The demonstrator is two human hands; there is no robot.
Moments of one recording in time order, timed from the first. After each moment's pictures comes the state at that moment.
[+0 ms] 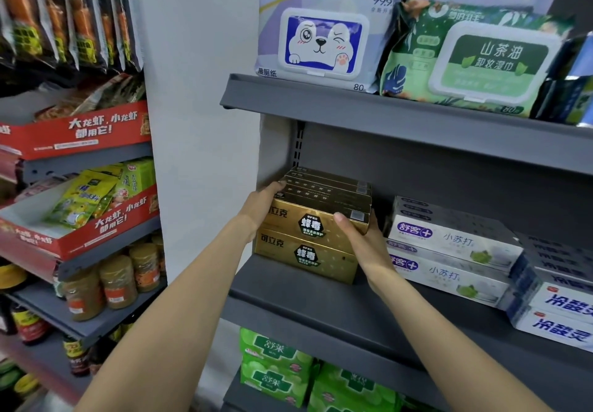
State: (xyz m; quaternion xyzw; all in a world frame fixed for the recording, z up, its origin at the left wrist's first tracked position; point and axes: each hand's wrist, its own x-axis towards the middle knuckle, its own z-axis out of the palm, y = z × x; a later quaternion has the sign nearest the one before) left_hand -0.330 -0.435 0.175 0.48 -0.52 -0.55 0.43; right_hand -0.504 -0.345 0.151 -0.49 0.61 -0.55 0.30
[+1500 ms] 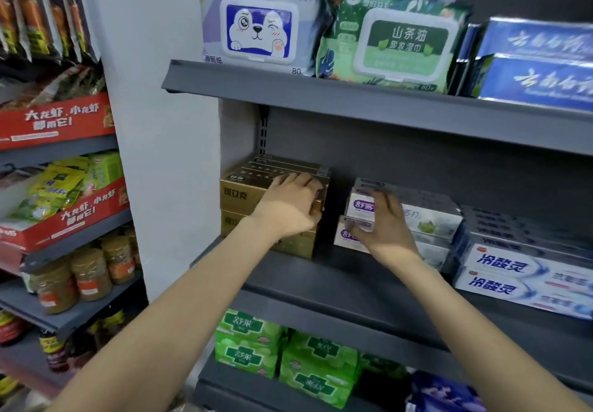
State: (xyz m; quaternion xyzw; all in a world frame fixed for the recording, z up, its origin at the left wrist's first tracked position) left_hand -0.414 -0.347 0.202 0.42 -0.89 0.08 0.15; right_hand -0.593 -0.289 0.161 -0.62 0.71 -0.34 -0.03
